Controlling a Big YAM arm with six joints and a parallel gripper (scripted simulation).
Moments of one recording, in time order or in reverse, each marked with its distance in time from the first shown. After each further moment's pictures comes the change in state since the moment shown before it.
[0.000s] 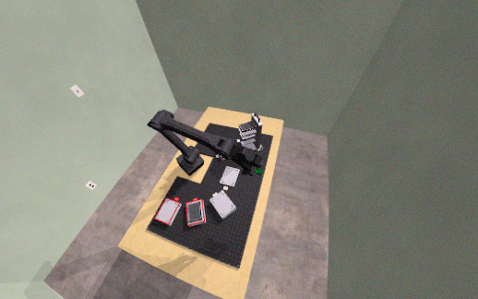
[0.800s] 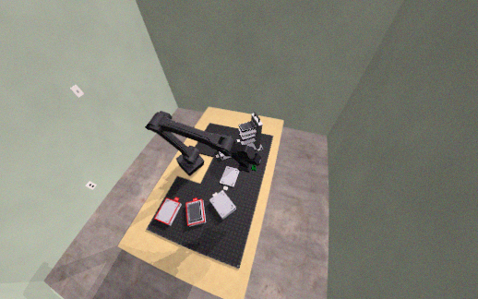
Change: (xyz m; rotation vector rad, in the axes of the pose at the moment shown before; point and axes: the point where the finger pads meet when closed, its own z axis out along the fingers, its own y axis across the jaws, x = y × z) arm 0.051 0.021 -0.006 -0.008 0.189 0.009
